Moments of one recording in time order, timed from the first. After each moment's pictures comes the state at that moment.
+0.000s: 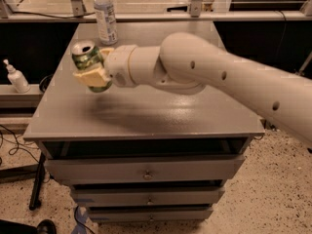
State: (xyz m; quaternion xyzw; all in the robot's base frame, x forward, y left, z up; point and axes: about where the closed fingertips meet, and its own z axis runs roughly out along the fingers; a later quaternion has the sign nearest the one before) arm 0.573 0.174 0.922 -0.49 0.62 0.31 0.53
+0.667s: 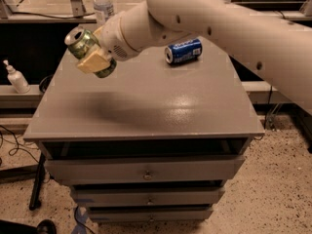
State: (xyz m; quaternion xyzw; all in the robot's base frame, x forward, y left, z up) arm 0.589 0.161 0.947 -0.62 0.61 0.22 0.45
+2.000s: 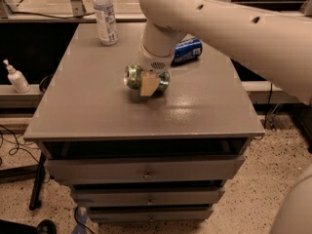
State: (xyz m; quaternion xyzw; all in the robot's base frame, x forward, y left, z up) arm 0.614 0.027 0.840 -0.75 0.64 -0.01 0.19
